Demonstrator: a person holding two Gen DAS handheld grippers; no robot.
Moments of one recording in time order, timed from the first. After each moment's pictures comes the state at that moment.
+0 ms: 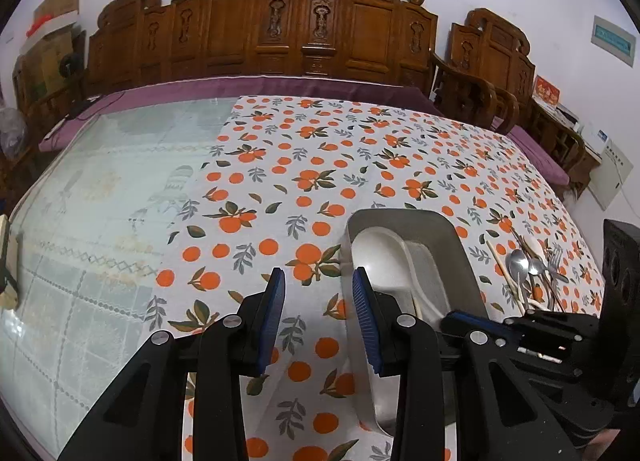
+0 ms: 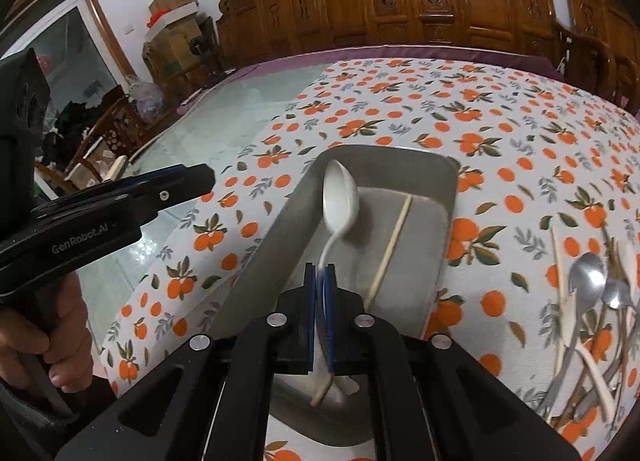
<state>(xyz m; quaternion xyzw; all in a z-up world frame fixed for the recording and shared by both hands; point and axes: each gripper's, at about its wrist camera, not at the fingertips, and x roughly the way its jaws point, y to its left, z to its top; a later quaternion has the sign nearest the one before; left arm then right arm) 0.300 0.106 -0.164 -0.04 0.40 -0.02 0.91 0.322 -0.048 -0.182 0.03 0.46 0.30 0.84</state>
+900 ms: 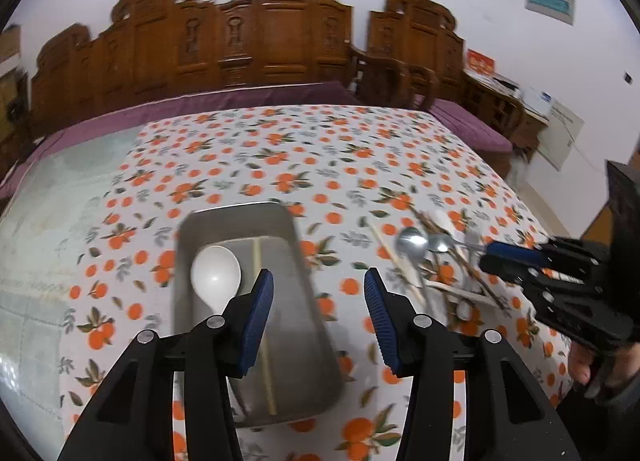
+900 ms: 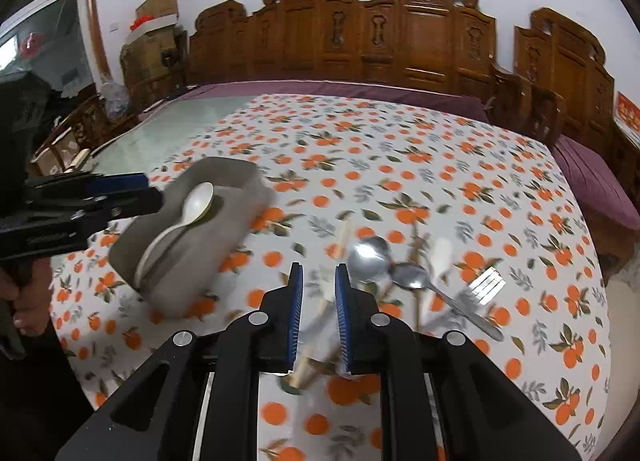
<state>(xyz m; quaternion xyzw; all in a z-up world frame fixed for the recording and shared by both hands) 0.276 -0.034 -0.156 0.01 0.39 -0.13 0.91 0.295 -0.236 -0.153 -0.04 0.39 0.22 0.89</state>
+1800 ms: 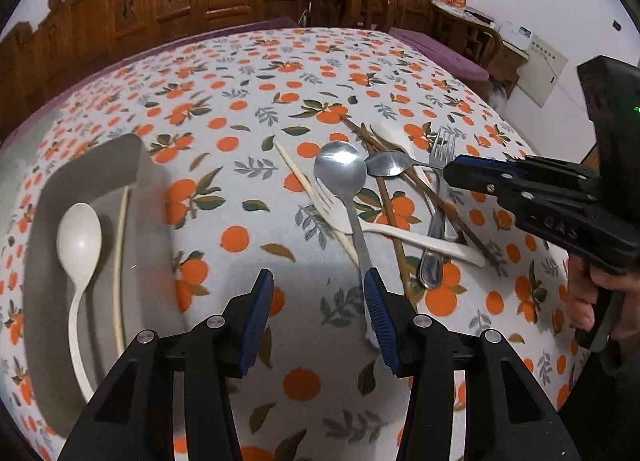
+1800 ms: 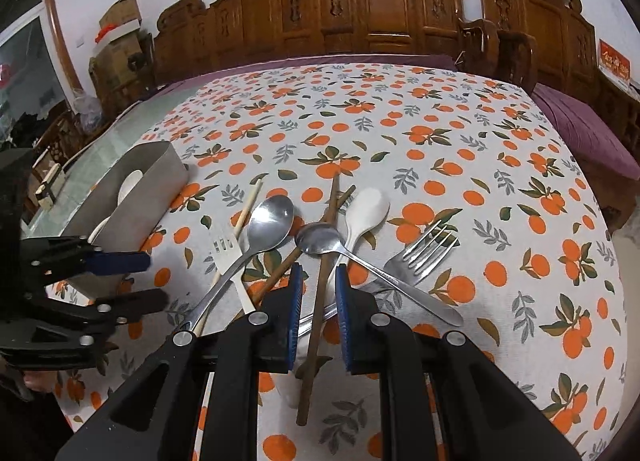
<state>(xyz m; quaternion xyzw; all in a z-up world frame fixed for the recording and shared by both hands) 0.303 -0.125 -0.238 0.04 0.48 -0.18 0.86 0.335 -0.299 -0.210 0.00 0.43 0.20 0.88</state>
